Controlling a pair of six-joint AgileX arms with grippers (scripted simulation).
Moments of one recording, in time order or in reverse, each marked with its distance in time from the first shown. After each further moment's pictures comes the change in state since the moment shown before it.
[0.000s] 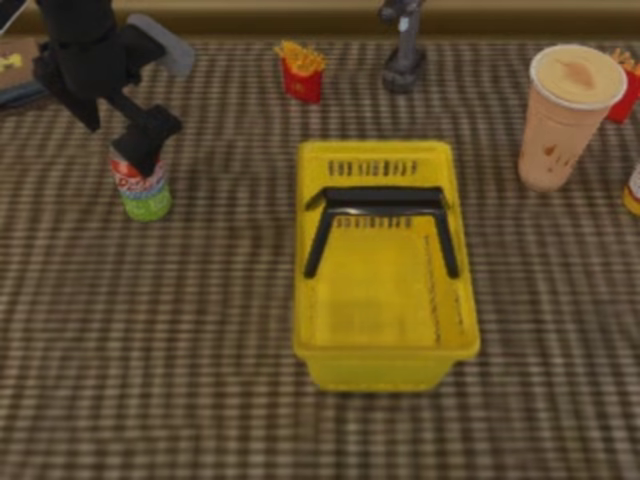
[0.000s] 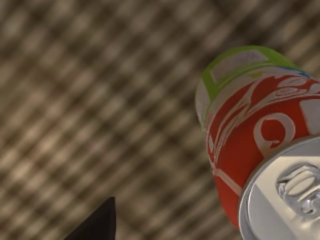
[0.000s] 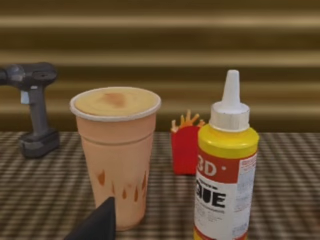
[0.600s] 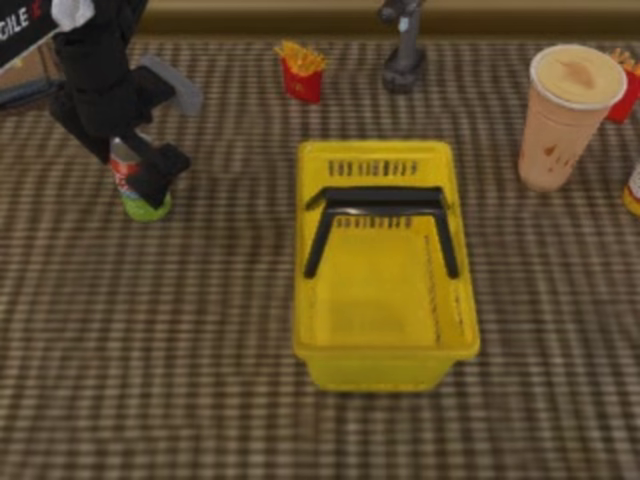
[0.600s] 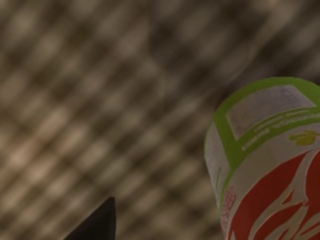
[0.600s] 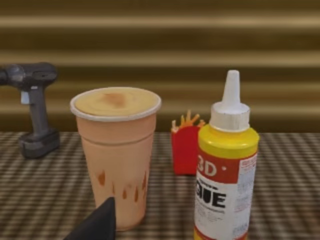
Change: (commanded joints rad) left arm -0.005 -0.004 -0.203 0.199 0.000 0.002; right arm 0.000 0.000 0.000 0.000 0.000 0.000
